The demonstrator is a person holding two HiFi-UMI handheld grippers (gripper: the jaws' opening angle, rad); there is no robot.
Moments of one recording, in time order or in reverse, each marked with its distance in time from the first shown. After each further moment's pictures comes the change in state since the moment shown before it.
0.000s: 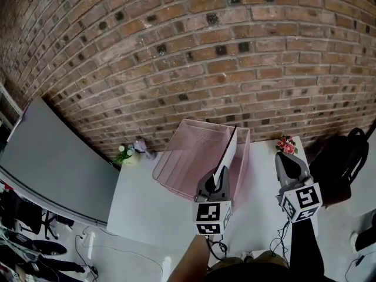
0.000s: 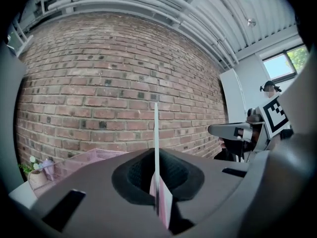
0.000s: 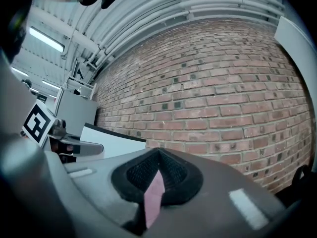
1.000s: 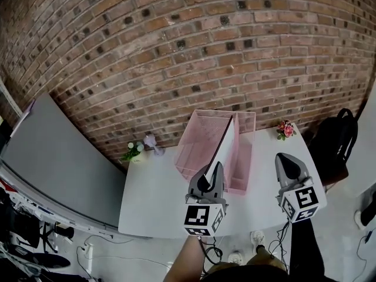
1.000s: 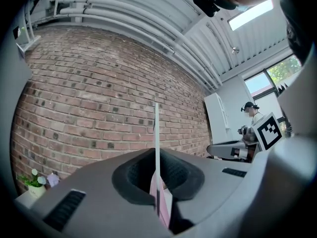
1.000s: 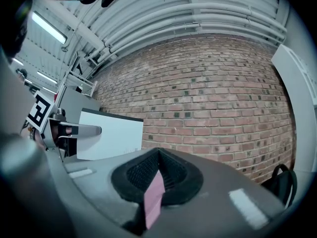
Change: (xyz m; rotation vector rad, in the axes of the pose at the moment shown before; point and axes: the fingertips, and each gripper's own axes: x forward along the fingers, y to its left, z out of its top) left arm -0.149 0.051 0.040 -0.003 -0.213 -0.160; right arm -0.075 0.133 0.021 -0.038 -0.018 -0.116
